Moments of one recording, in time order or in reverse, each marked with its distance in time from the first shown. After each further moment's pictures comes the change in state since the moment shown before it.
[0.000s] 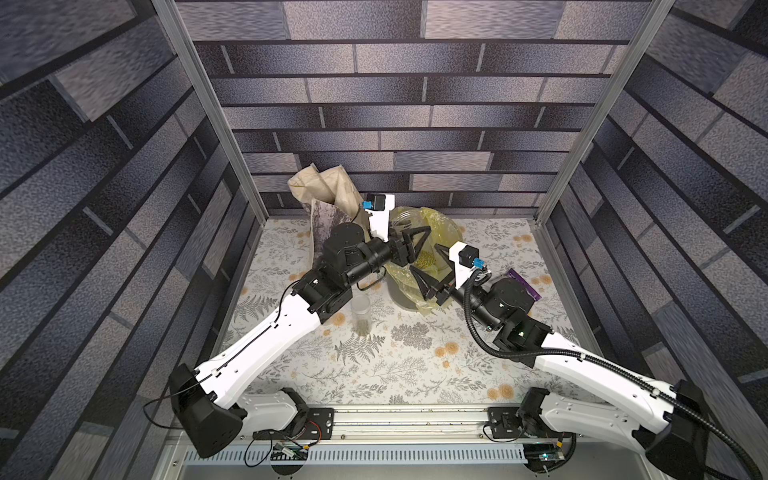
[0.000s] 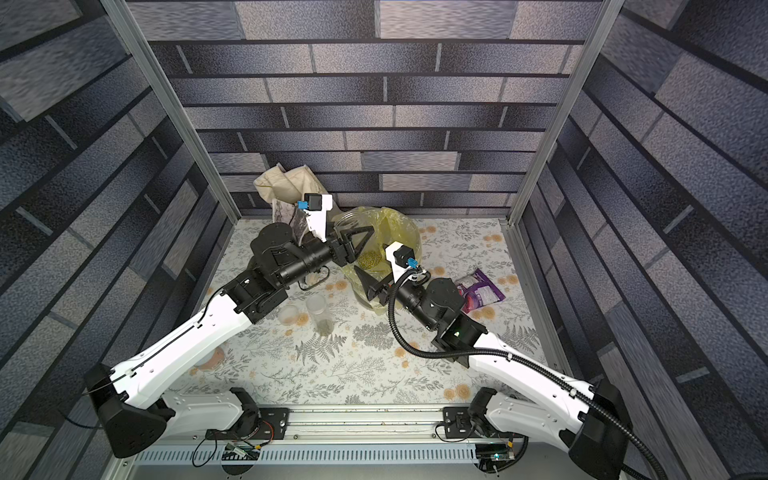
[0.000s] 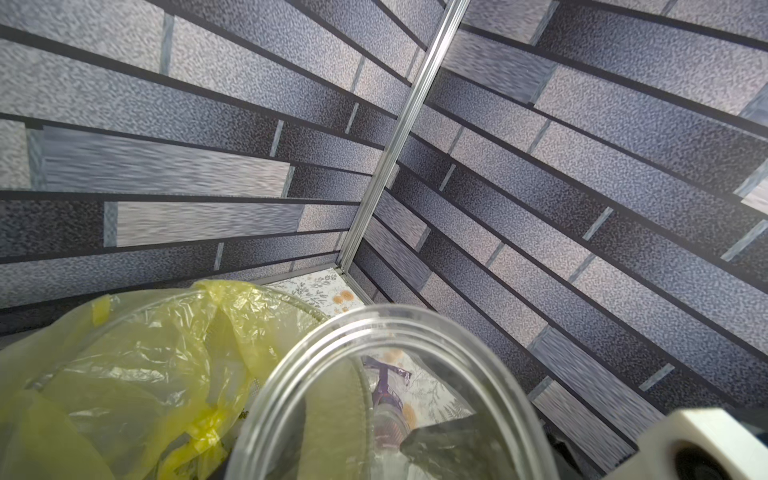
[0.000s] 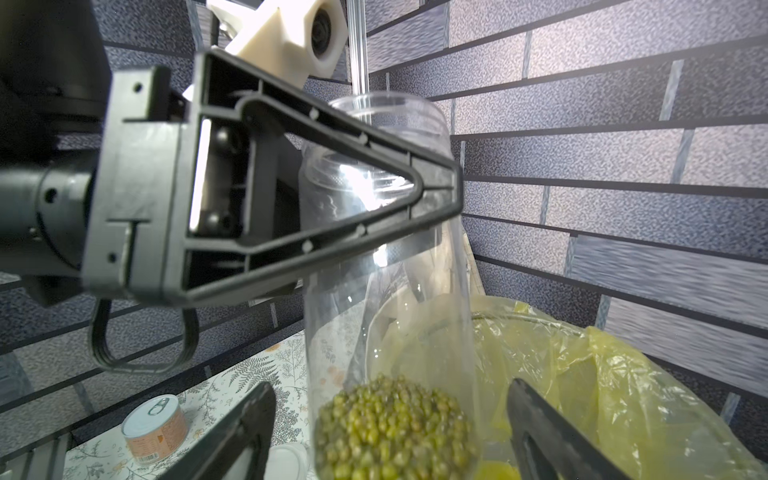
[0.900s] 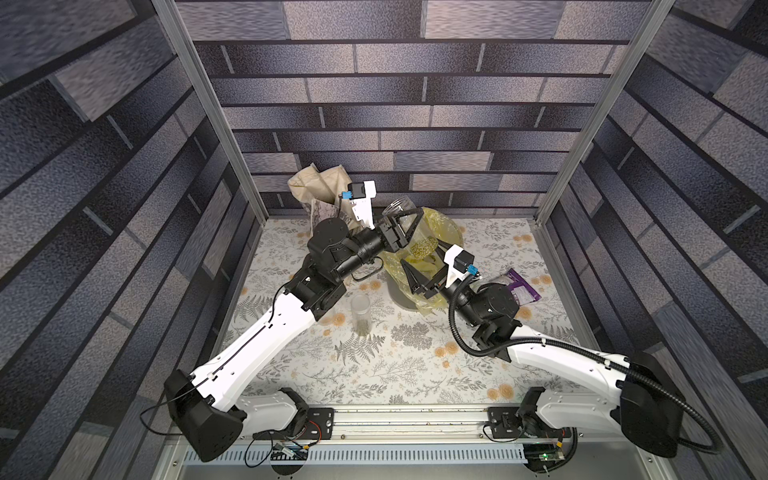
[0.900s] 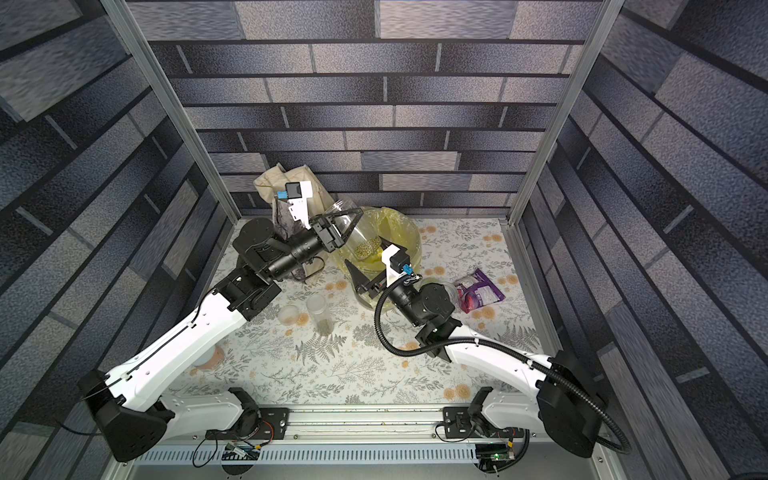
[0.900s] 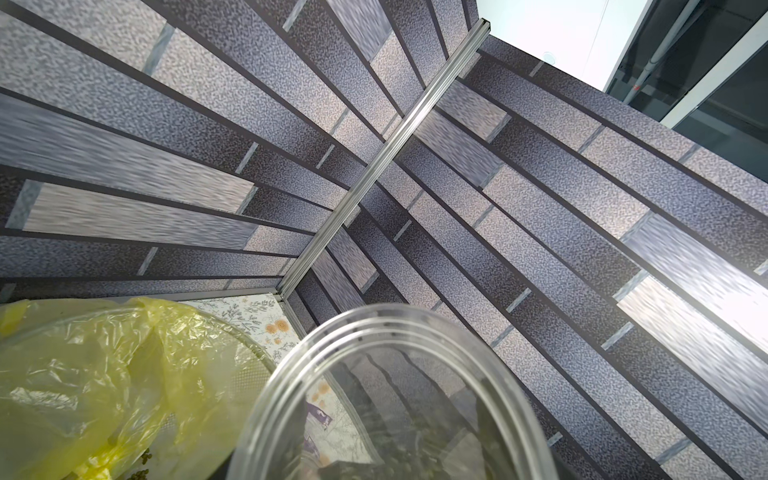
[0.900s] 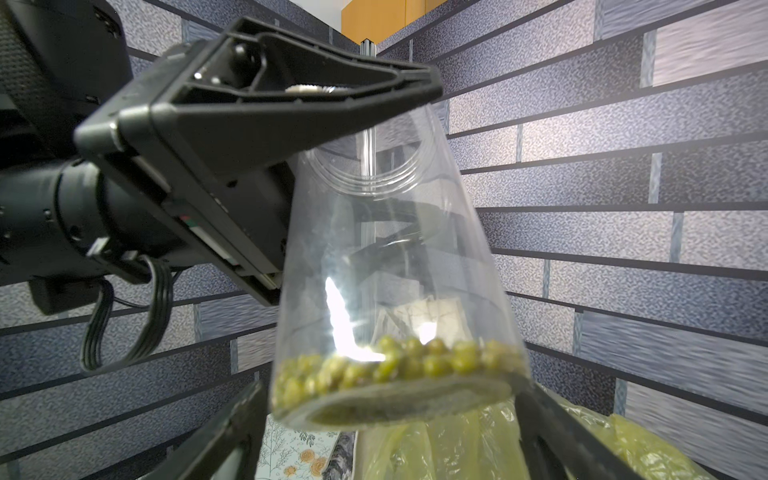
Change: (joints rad) left arm 0.048 -0.013 0.001 0.126 0.072 -0.287; right arm 0.000 0.193 -0.068 0.493 0.001 -0.055
